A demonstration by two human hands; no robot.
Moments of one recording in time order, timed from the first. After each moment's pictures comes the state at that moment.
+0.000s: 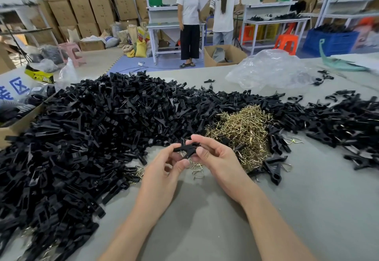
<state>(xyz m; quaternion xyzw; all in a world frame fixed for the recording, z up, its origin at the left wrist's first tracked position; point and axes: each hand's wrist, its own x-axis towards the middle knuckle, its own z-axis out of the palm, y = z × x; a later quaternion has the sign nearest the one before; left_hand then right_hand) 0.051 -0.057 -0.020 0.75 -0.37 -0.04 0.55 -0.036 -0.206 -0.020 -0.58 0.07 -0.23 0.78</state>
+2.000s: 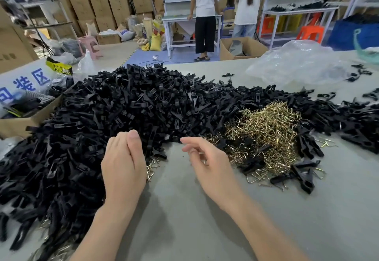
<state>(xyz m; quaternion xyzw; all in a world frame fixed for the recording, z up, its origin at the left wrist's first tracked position) 0.110 -0.013 -0.001 0.83 -0.26 0.27 0.42 -0.006 -0.153 -0.012 -0.80 0.12 -0.29 0.51</state>
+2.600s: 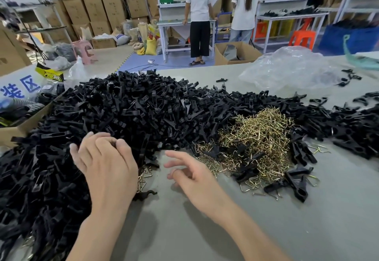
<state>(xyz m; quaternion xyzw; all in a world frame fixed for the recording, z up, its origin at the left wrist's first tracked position) 0.121 -0.018 0.002 0.87 -0.19 0.31 0.33 0.004 -0.150 -0.022 -0.73 0.09 -0.16 0.66</state>
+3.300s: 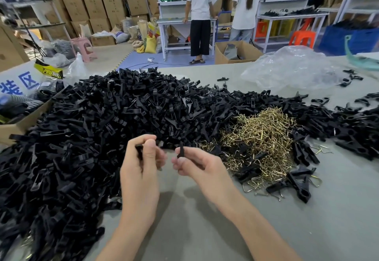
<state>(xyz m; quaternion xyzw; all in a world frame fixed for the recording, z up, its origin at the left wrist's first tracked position) 0.079 -0.042 -0.003 0.70 -0.24 0.07 0.67 0.005 -0.162 -0.017 -0.66 0.09 -0.22 0.71</state>
